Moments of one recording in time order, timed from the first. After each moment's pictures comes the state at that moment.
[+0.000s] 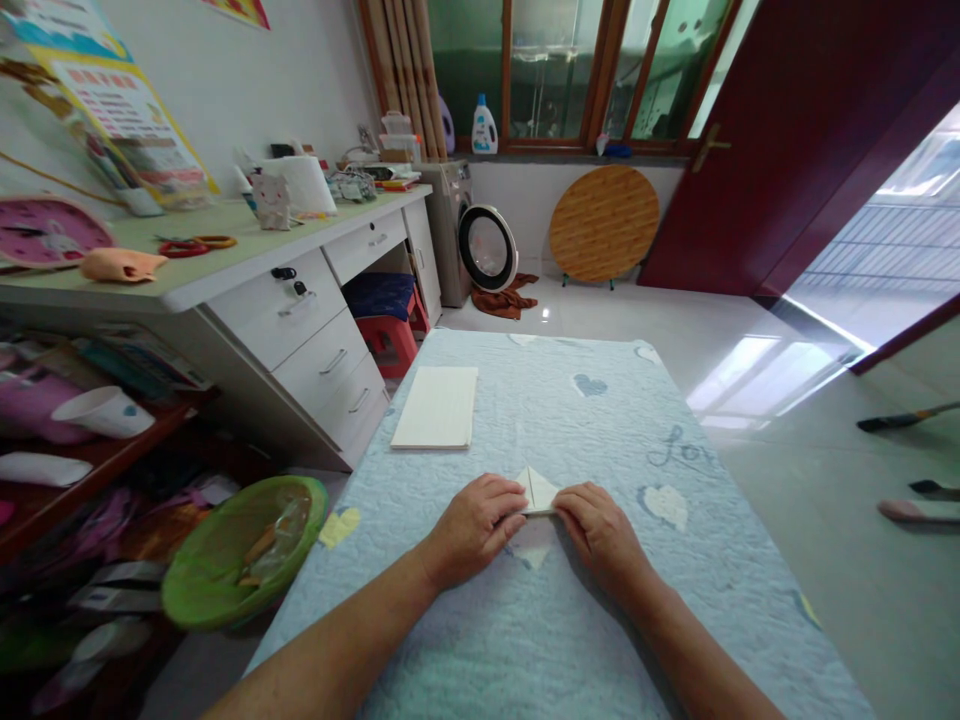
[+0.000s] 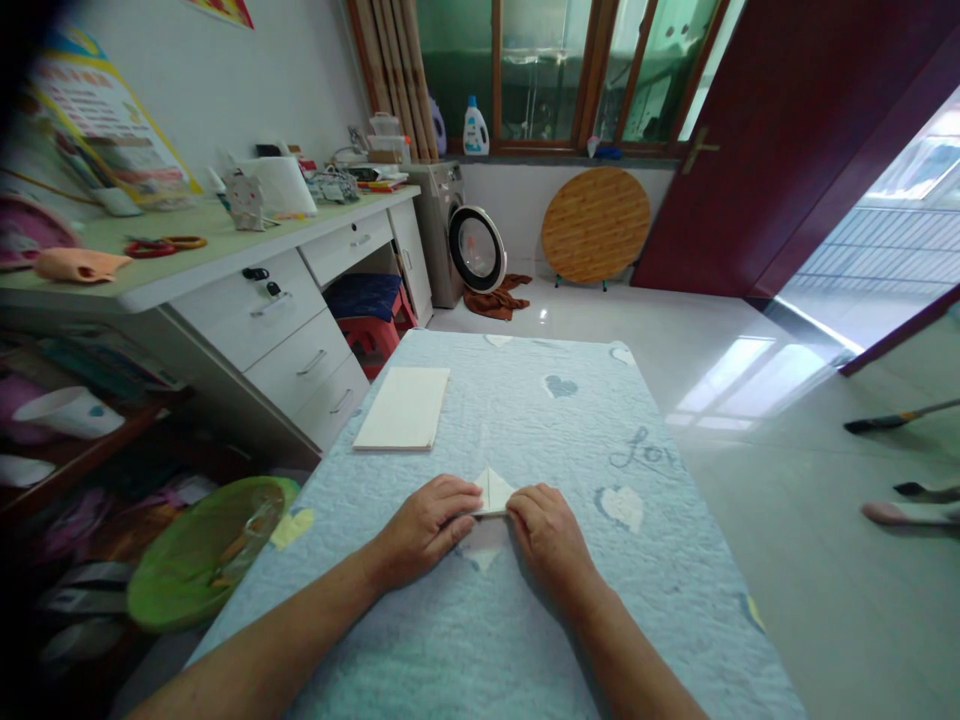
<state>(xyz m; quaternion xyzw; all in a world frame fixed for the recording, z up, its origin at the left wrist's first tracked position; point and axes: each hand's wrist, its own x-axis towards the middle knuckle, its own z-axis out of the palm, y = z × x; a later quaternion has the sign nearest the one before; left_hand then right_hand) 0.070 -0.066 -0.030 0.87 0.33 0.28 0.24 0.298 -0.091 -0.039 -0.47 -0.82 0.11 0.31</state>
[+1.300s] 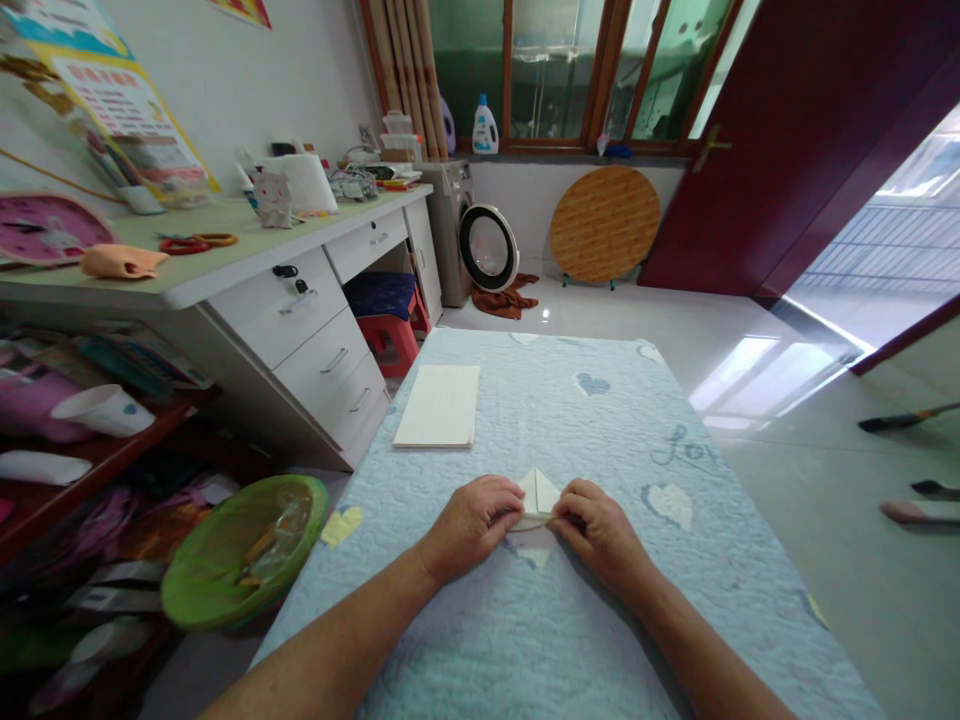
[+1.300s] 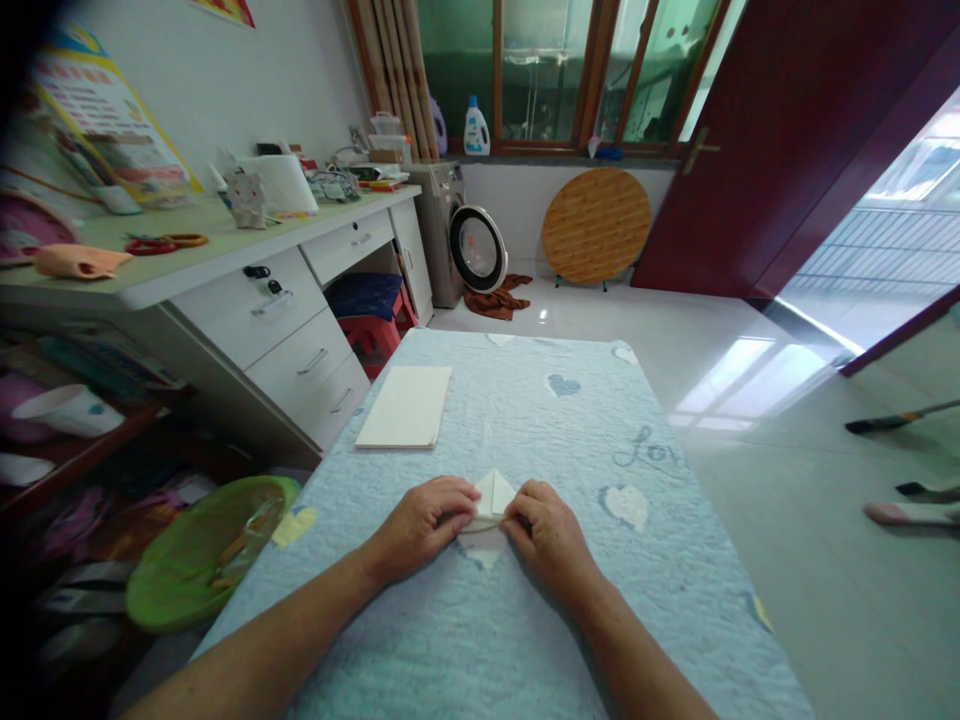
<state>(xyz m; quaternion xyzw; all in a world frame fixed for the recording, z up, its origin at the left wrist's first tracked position) 0.067 -0.063 -0.031 0.82 0.35 0.31 0.32 0.293 -0.091 -0.032 -0.51 -0.78 0.25 0.28</state>
